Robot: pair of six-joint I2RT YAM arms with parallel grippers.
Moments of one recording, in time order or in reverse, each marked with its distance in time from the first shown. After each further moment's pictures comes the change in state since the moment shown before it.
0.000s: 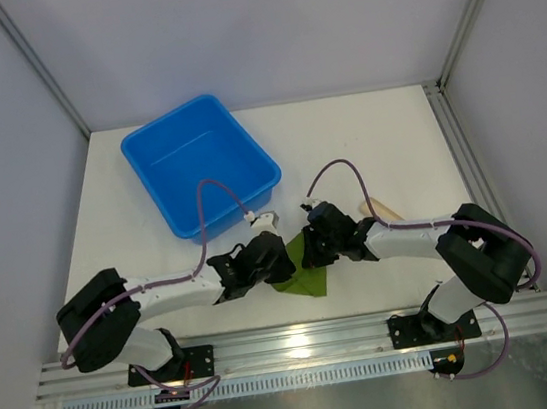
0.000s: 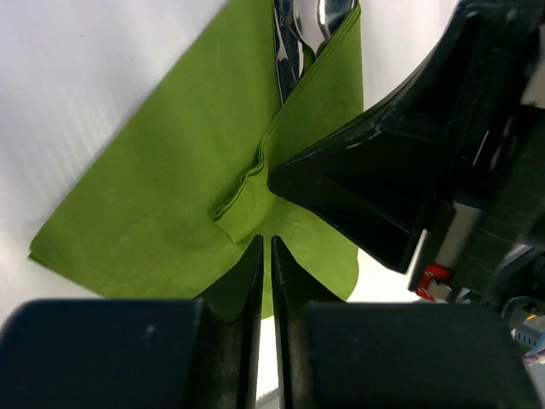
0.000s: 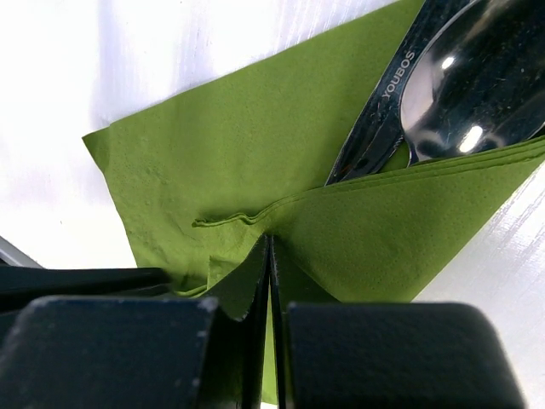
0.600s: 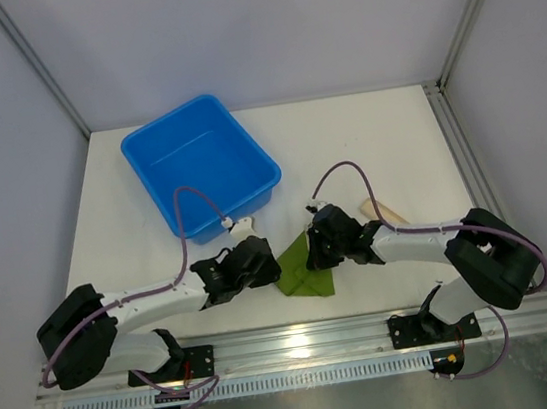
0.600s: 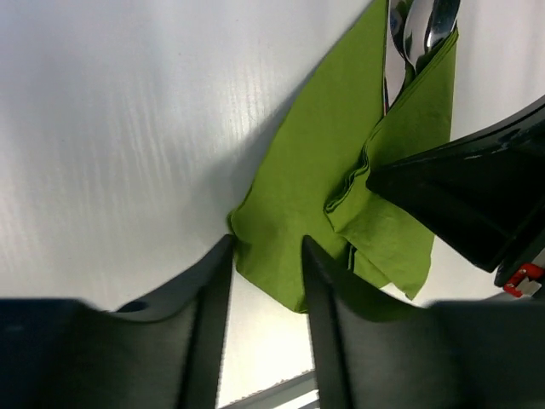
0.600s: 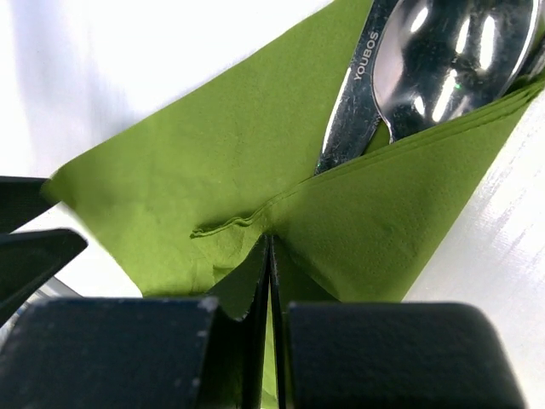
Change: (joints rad) left arm 0.040 -0.101 -0.059 -0.129 -0.069 -0.075; right arm -0.004 -0.053 -0.047 -0.008 0.017 0.001
